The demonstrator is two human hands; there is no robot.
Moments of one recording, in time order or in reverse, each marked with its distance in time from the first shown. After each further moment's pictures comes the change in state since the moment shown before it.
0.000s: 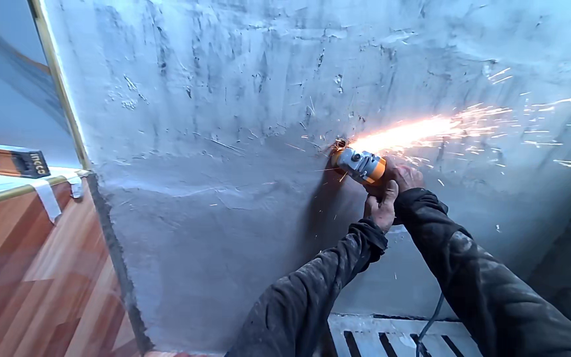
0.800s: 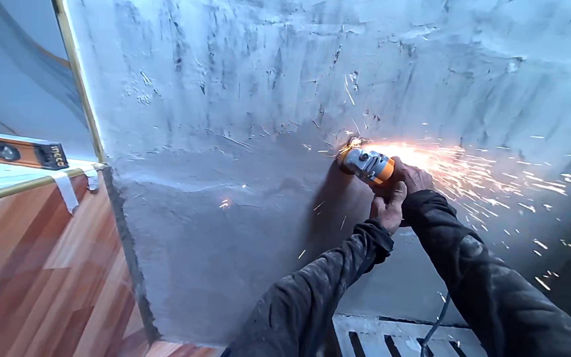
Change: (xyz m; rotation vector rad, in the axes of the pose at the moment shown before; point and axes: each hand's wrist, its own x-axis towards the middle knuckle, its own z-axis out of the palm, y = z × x) left_hand -0.003 0.005 -0.014 0.013 -0.016 0.021; right_hand -0.005 -0.017 -0.008 0.059 -0.039 -0.007
